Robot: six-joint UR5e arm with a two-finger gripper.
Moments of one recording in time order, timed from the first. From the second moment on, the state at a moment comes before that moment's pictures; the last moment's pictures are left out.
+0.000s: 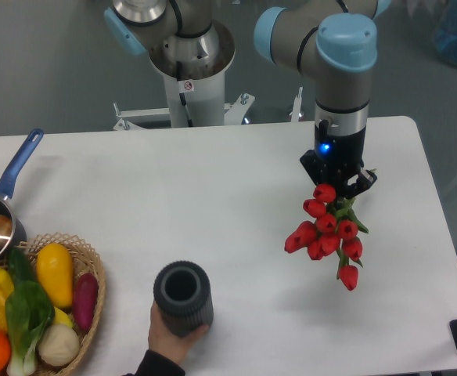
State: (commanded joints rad) arm 2.68 -1.80 -1.68 -0.95 1.51 1.39
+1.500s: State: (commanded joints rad) arm 2.65 -1.83 -1.77 -0.94 1.55 1.38
